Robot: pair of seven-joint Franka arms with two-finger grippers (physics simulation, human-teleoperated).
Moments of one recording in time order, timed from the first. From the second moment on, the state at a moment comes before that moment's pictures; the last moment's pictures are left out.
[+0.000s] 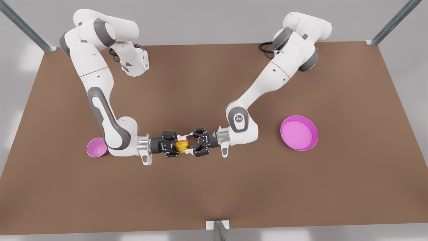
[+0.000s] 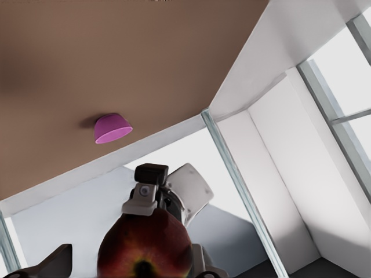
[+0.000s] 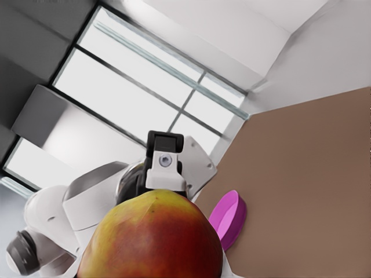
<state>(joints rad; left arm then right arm) -0.42 0.95 -0.43 -1.16 -1.63 2.48 -0.51 -0.04 0.66 0.33 -1.69 1.55 1.87 -1.31</state>
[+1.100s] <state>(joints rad) -0.09 0.15 -0.06 -1.53 0.02 1.66 -0.26 -0.55 0.67 0.32 -1.65 1.15 1.56 -1.30</state>
